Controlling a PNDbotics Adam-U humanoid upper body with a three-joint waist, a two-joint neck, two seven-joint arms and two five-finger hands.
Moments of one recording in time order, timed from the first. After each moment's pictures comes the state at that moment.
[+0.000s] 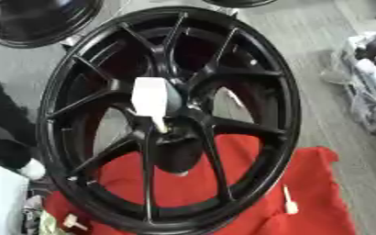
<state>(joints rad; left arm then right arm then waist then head) -0.91 0.53 -0.20 -1.76 0.26 0.12 -0.09 -0.21 -0.48 -0.31 -1.77 -0.51 0.02 0.36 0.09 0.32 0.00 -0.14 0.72</state>
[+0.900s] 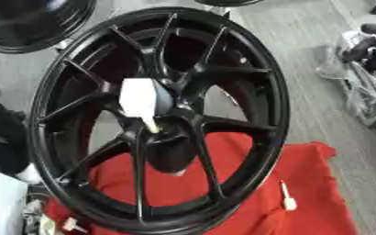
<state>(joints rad) -1.33 0.62 -0.58 -1.83 0.08 0.30 -0.67 -0.18 -0.50 -0.31 -1.77 -0.48 0.02 0.36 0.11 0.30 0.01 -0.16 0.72</state>
